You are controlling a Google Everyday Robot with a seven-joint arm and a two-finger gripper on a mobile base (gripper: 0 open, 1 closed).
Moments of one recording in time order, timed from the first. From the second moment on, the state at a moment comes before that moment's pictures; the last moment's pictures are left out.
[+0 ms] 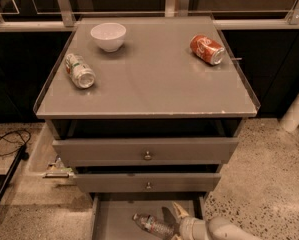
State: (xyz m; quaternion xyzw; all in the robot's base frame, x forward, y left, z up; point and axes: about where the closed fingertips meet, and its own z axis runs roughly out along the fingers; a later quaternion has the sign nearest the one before) arm 0.446 -0.110 0.196 -0.58 0.68 0.16 0.40
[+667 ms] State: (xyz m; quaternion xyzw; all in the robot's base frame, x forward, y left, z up) arm 0.412 -0.095 0.155 -0.58 0.69 0.23 0.37
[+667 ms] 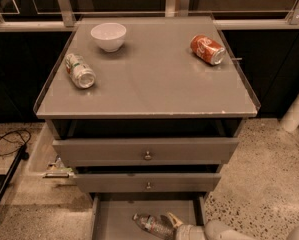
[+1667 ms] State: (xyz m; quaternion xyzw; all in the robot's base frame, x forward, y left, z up) arm 0.426 -0.053 0.169 -0.53 0.68 0.32 0.38
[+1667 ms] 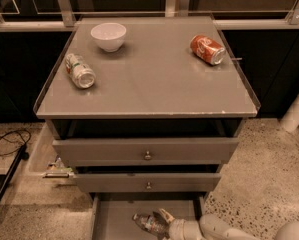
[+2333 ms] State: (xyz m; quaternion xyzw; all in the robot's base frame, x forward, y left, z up) arm 0.438 -0.060 0.158 -0.50 0.71 0.29 0.39
